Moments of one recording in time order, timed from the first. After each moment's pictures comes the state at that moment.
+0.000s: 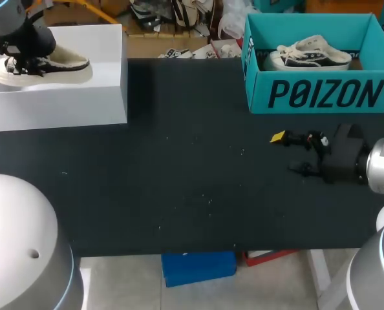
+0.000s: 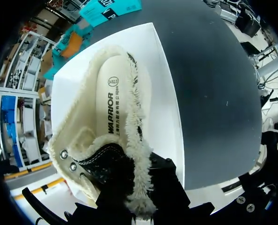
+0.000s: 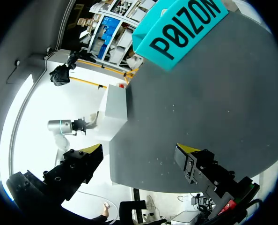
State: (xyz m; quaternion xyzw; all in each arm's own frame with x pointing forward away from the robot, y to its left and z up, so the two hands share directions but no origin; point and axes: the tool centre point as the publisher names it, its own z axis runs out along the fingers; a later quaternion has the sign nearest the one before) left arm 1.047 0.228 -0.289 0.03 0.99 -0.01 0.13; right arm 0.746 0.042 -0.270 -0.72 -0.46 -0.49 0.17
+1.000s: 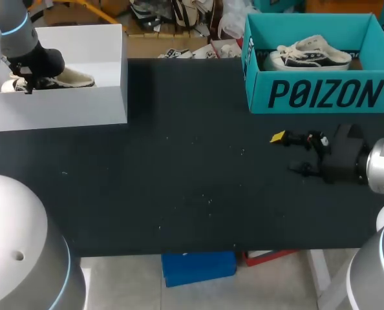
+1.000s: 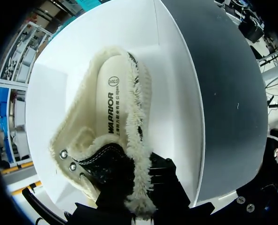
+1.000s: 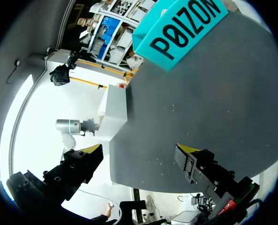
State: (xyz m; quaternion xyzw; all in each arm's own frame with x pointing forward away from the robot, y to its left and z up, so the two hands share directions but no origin) left arm 1.045 0.227 -0.355 0.01 0.99 -0.01 0.10; right arm 0.746 0.042 -0.270 -0.72 -0.46 -0.49 0.17
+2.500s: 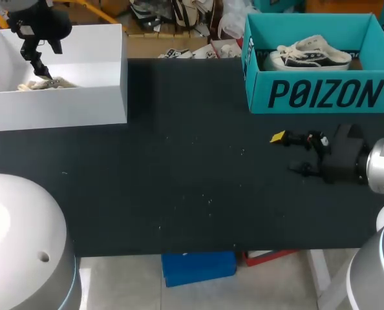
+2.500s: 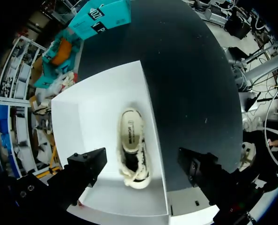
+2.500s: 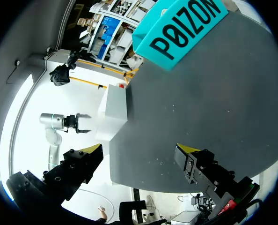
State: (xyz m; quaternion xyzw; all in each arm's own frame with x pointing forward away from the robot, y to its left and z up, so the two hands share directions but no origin) left arm 1.021 0.173 -0.238 0.06 1.00 -0.02 0.08; right arm 0.746 0.042 -0.270 -0.72 -0.46 -0.49 0.17
